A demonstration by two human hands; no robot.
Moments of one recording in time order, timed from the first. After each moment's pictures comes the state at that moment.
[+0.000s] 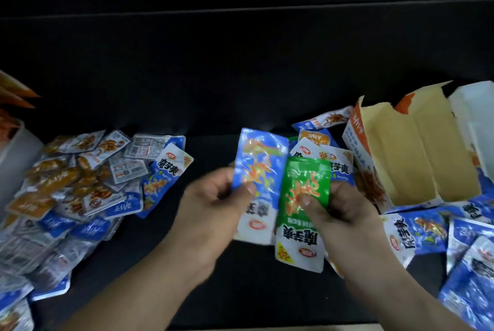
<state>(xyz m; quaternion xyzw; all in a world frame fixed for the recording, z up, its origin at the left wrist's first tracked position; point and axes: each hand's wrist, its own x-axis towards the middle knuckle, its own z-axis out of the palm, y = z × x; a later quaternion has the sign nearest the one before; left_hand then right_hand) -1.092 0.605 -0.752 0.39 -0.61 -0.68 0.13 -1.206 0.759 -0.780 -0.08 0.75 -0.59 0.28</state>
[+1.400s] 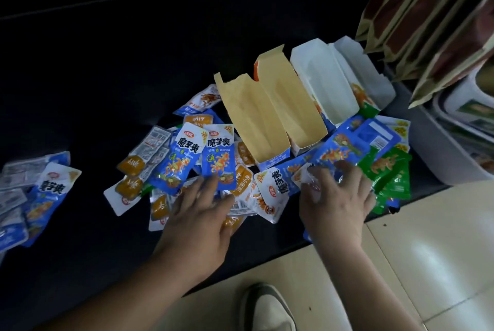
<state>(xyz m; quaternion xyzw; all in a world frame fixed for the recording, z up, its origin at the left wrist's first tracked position) -1.140 0.722 -0.807 0.10 -0.98 -0.14 -0.09 -1.258 0.933 -0.833 -0.04 0.98 -0.19 -0.10</state>
